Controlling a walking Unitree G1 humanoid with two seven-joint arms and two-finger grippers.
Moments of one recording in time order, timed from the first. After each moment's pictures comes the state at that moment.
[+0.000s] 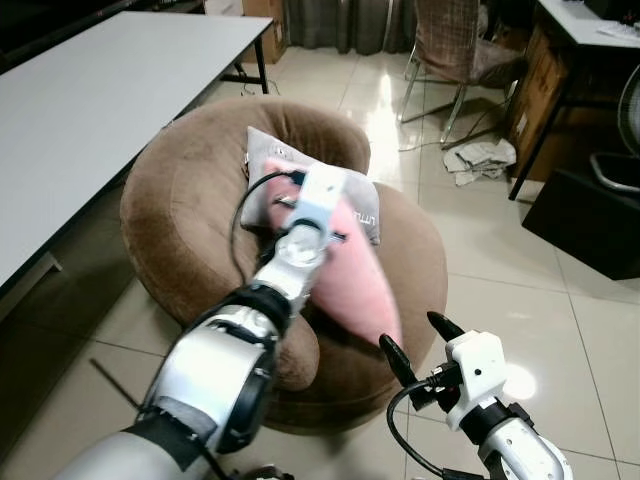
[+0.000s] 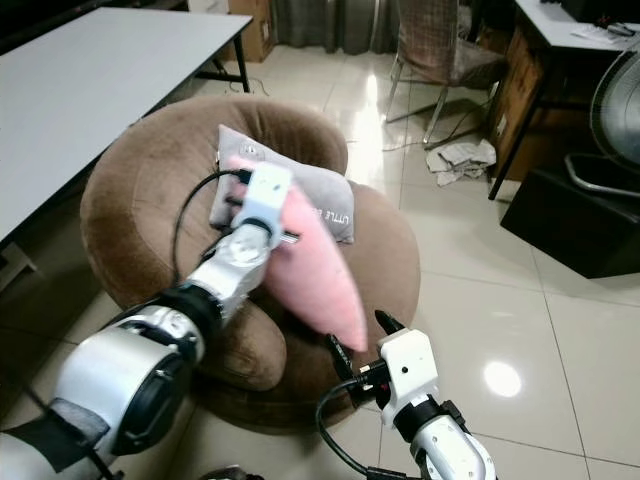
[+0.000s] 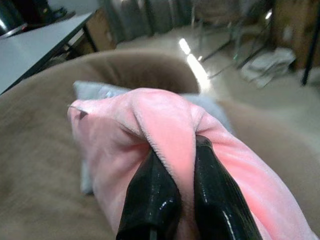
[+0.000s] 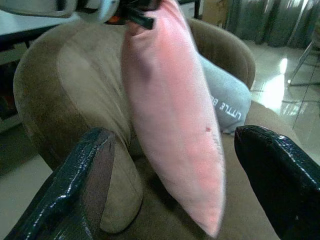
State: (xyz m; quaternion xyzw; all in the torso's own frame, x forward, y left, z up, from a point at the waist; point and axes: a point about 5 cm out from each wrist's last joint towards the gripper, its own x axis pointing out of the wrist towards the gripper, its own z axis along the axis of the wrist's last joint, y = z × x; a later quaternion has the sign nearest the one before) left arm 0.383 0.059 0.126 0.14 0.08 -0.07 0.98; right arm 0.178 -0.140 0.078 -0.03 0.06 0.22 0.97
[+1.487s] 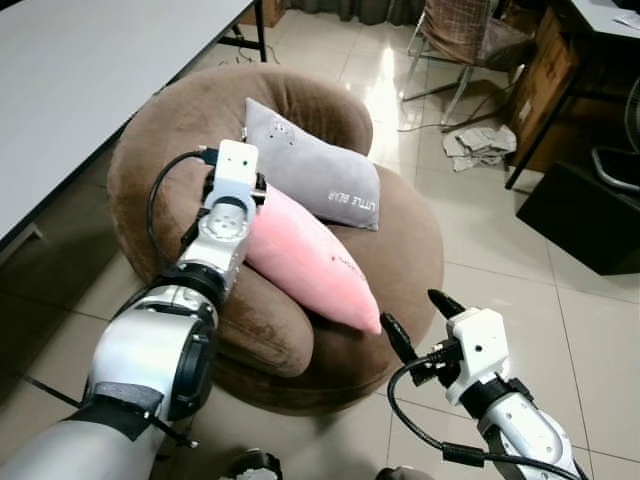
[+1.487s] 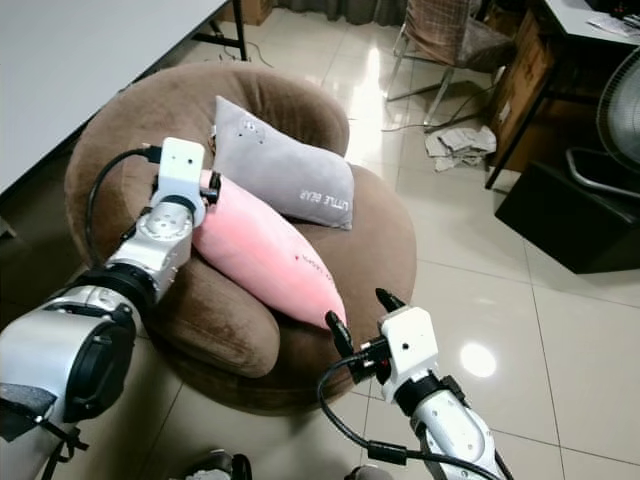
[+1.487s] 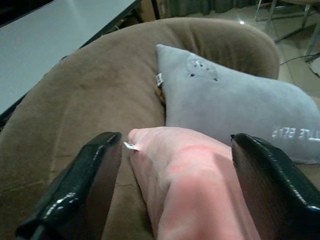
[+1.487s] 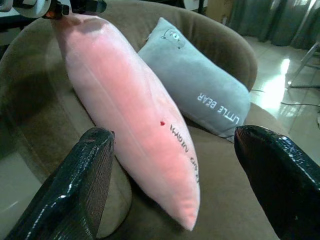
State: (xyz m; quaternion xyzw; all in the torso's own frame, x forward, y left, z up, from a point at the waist) left arm 0.402 0.157 0.152 0.14 0.06 0.04 0.99; right arm 0.199 -0.140 0.092 -0.04 0.03 0.23 0.97
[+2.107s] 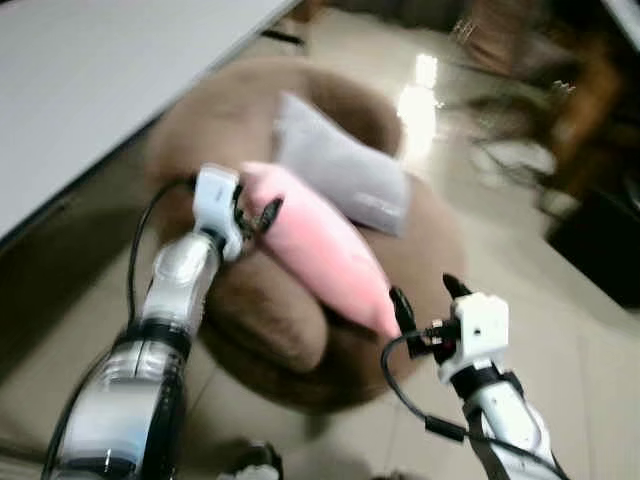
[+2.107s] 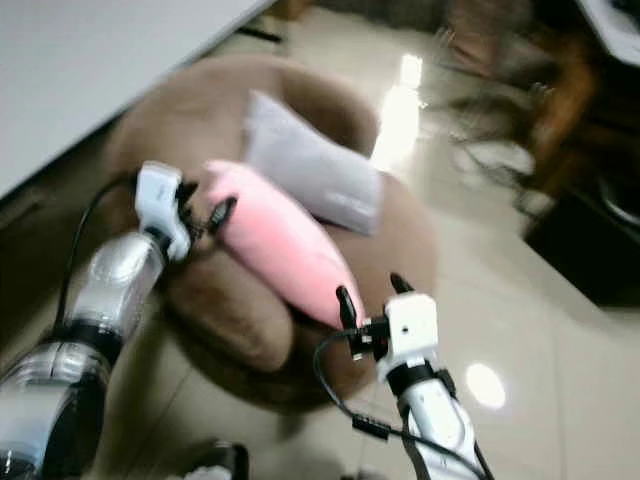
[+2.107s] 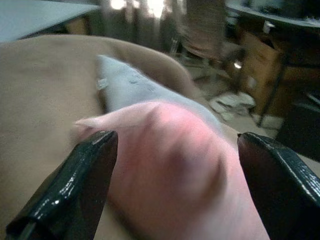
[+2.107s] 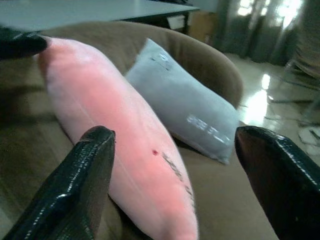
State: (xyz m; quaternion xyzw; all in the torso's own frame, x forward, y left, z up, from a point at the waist) left arm 0.359 0.174 0.122 0.02 0.00 -0.20 0.98; right arm 0.211 -0.133 0.096 -0.02 -0.01 0.12 0.99
